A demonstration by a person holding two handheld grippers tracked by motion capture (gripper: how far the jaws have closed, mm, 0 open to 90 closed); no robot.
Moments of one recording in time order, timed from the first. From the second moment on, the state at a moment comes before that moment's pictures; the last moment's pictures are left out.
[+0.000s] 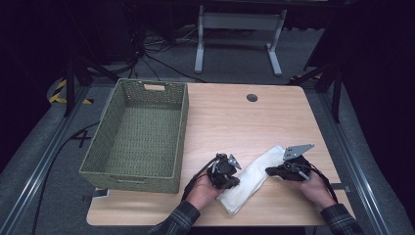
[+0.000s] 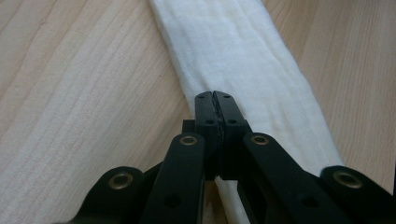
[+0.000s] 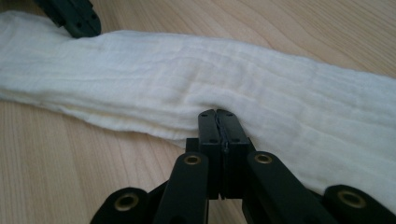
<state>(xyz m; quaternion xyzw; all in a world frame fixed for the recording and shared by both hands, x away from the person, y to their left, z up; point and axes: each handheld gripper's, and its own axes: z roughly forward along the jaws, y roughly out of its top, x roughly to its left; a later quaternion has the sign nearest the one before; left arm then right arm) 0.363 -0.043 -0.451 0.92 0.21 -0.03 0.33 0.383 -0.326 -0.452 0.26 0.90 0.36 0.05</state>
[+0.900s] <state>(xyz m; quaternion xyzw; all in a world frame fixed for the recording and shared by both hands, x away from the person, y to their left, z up) 0.334 -0.069 -0.452 0.93 0.15 -0.05 0.33 0.412 -0.289 -0.452 0.23 0.90 0.36 0.06</state>
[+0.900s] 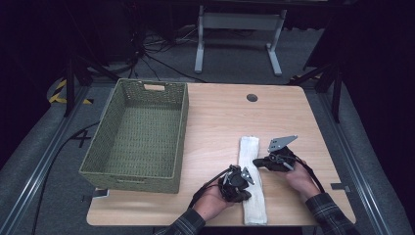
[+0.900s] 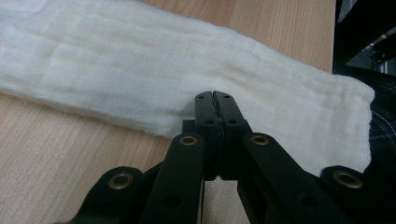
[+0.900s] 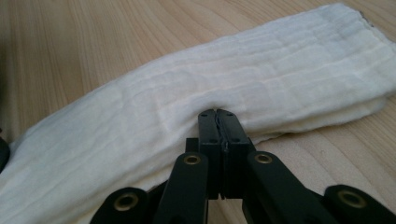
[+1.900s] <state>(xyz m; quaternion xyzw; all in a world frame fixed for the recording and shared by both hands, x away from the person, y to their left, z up) 0.366 -0.024 -0.446 0.91 0.20 -0.01 0.35 0.341 -0.266 -0.446 0.10 0.92 0.38 -0.01</state>
